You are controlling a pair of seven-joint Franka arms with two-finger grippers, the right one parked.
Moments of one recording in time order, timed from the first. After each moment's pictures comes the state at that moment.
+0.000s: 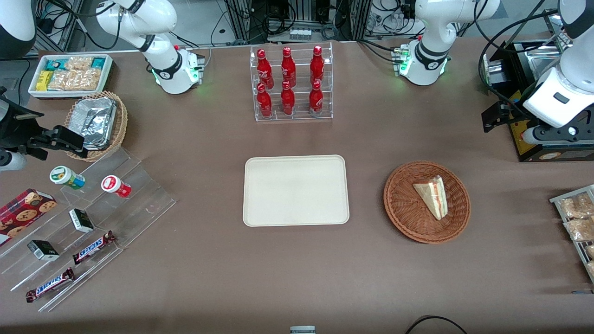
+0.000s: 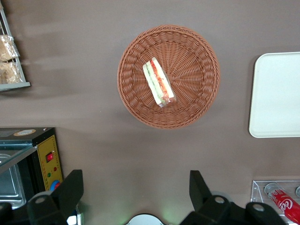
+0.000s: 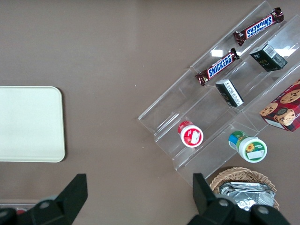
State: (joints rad) arm -0.04 -0.01 -0.08 -1.57 0.05 1.47 -0.09
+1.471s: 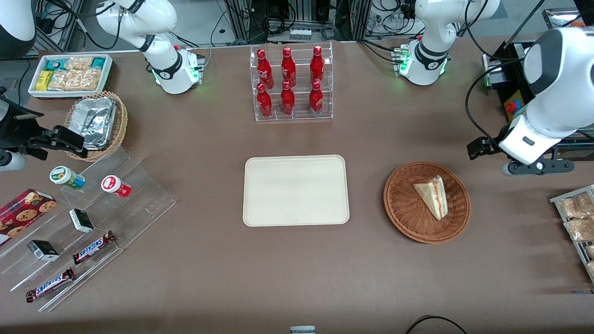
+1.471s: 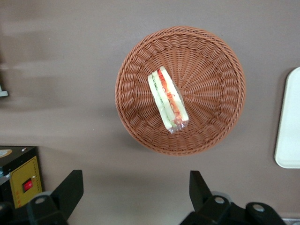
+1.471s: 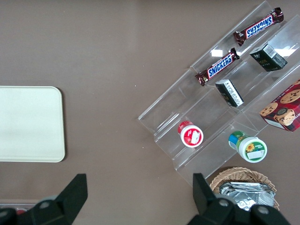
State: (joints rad) arm -0.03 0.01 -0.04 -1.88 0.05 1.83 -0.10
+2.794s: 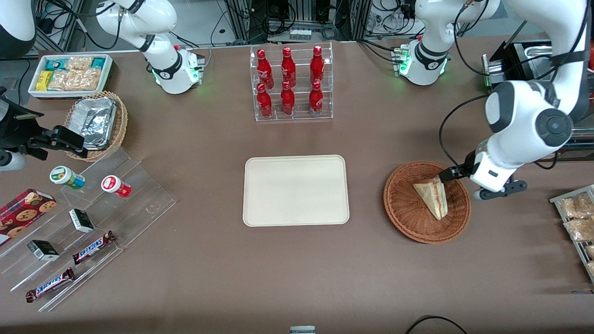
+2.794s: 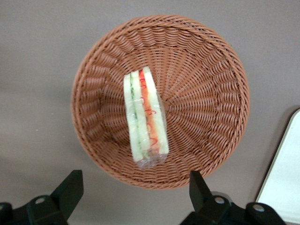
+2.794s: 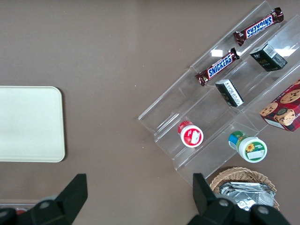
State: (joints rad) arm -0.05 0.15 -0.05 -2.03 -0.06 2.10 -0.31
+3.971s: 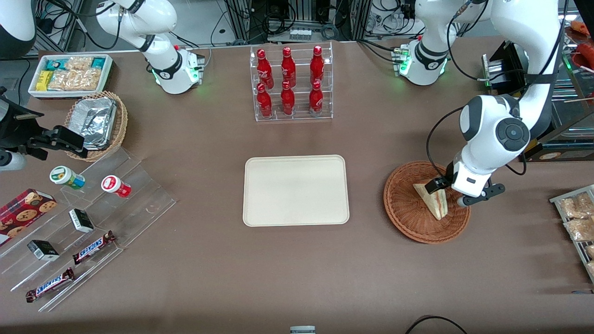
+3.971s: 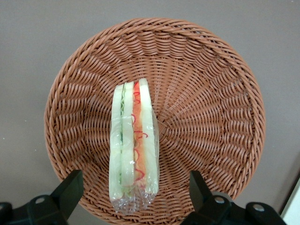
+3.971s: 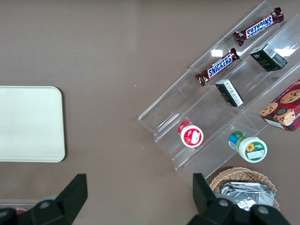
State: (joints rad) arm -0.08 0.20 -0.05 -2.14 -0.01 2.35 -0.48
